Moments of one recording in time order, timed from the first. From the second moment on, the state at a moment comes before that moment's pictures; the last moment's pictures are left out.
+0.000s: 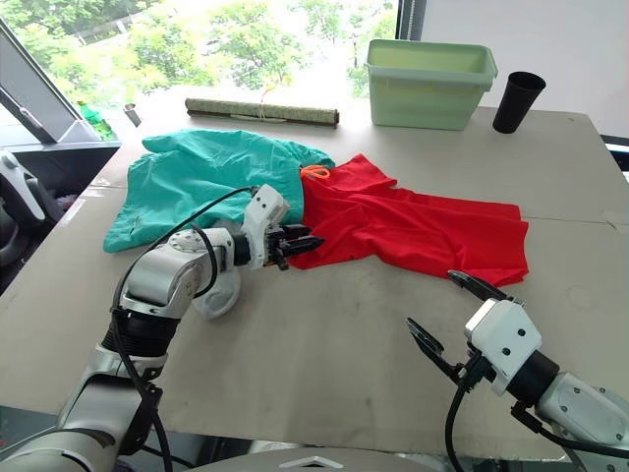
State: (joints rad) left arm -0.54 0.52 -0.16 -0.03 -0.37 0.78 -0.76; right arm 0.54 -0.57 -0.21 -0.97 0.28 0.33 0.60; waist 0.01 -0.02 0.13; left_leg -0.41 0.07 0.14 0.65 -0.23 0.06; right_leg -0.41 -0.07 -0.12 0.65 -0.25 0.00
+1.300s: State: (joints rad) left arm -0.42 0.48 -0.03 -0.14 -0.40 0.71 -0.73; right arm 0.21 -0.83 -0.05 -0.50 -0.32 0.26 0.56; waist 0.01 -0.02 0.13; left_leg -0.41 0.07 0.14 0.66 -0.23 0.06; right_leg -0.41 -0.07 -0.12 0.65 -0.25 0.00
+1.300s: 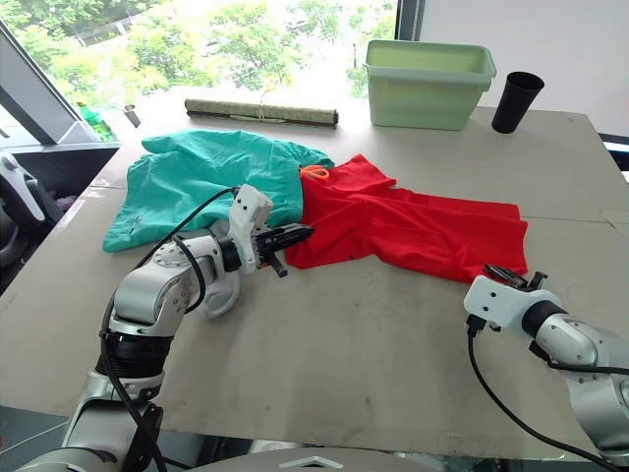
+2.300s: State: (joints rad) left arm -0.86 0.75 0.06 0.09 -0.79 0.83 -1.07; right arm -0.04 -1.10 -0.70 -0.50 0.64 0.91 0.83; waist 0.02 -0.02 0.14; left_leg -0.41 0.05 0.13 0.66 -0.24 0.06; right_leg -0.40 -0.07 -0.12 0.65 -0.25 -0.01
